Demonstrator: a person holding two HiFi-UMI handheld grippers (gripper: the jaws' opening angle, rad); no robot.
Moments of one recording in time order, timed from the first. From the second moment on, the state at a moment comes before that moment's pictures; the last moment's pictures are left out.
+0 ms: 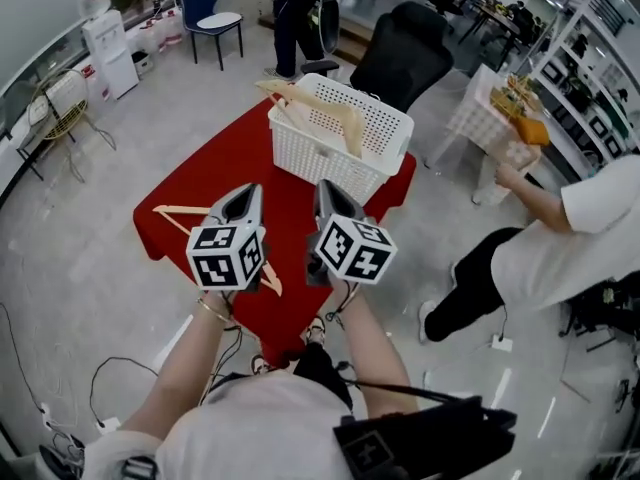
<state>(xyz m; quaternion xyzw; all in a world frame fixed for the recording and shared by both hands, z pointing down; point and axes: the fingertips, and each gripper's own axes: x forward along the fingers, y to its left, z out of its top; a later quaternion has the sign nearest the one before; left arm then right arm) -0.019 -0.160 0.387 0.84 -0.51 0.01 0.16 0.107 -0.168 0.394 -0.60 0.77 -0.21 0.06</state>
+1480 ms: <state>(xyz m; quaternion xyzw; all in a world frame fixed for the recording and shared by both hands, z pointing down) -0.003 -0.133 0.412 0.83 -0.52 0.01 0.18 0.119 -0.129 0.432 -0.64 0.74 -0.19 -0.04</state>
